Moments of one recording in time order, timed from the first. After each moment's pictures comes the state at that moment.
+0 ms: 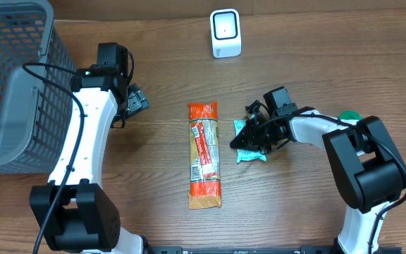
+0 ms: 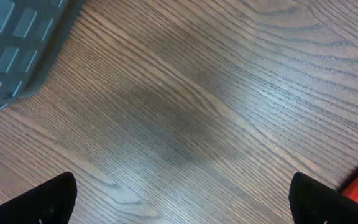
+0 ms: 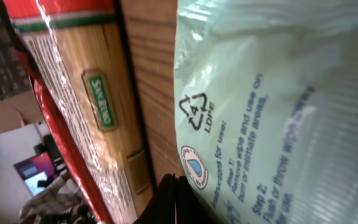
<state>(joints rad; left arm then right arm) 0.02 1.70 1.47 -1.12 -0.27 -0.57 0.38 2.03 1.05 -0.25 -0.82 0.53</state>
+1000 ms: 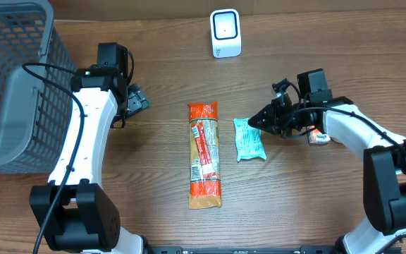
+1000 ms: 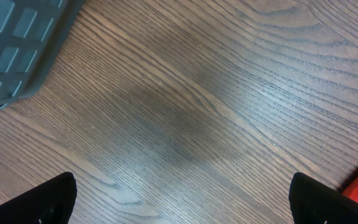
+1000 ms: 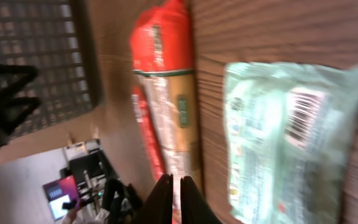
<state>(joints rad) 0.02 1.70 1.47 -1.12 -0.27 -0.57 0.21 1.83 1.06 -0.36 -0.91 0.51</state>
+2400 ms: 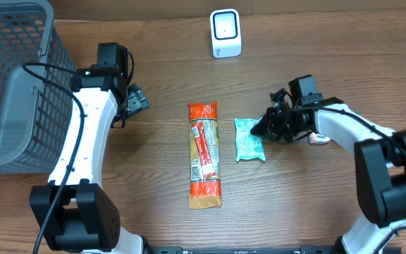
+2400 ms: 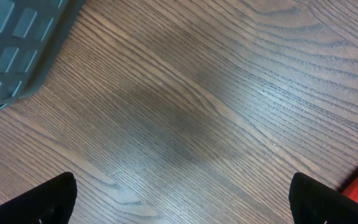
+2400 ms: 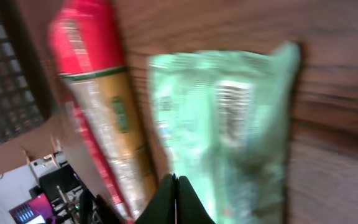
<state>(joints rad) 0.02 1.70 1.47 -1.12 -0.27 -0.57 0.24 1.88 1.07 -0.44 -0.76 0.51</state>
